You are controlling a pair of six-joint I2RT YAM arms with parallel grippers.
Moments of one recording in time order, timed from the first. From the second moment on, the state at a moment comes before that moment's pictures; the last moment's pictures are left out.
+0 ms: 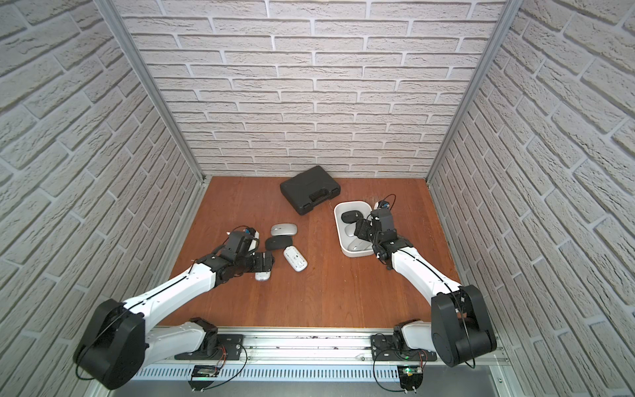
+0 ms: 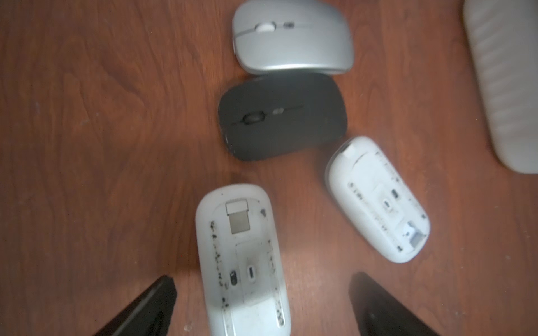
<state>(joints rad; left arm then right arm) -0.47 1.21 0.61 -0.39 0.00 -0.42 0.21 1.32 0.77 -0.13 0.08 0.51</state>
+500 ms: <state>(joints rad) -0.56 1.48 0.73 -0.50 -0.11 -0.49 0.21 1.32 0.77 -0.13 0.06 0.51</state>
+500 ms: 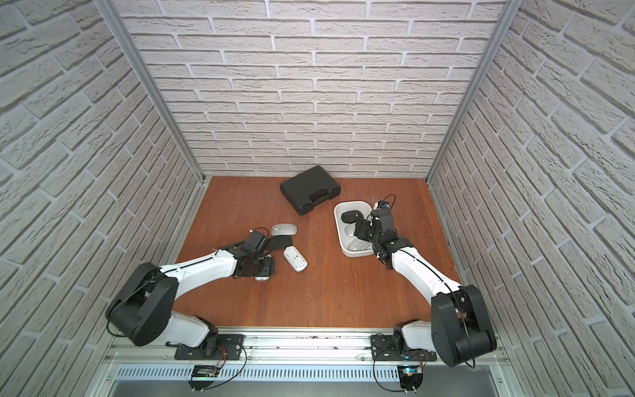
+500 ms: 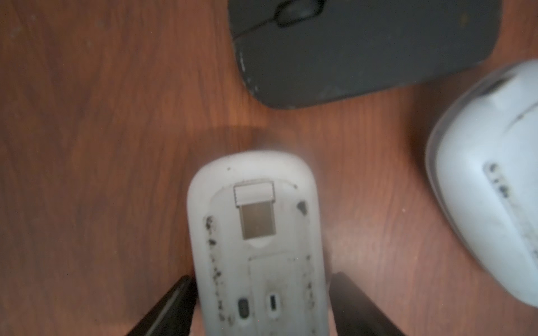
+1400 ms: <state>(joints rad) -0.60 1.15 0.71 -0.32 0.01 -0.34 0.32 1.41 0.82 -0.02 -0.30 0.51</state>
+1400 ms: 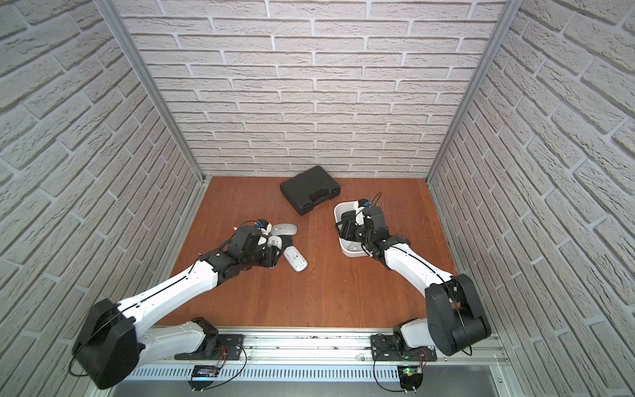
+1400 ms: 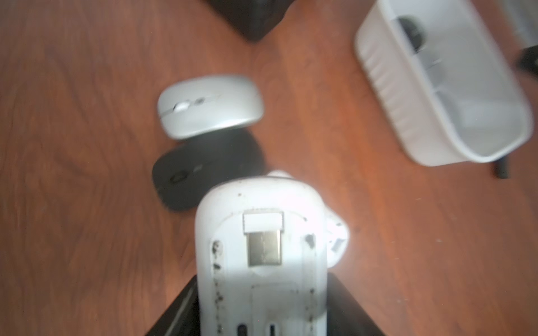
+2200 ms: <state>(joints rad) -0.60 1.14 0.69 -0.13 0.20 -0.19 0.62 1.64 1.00 0.24 -0.52 0.66</state>
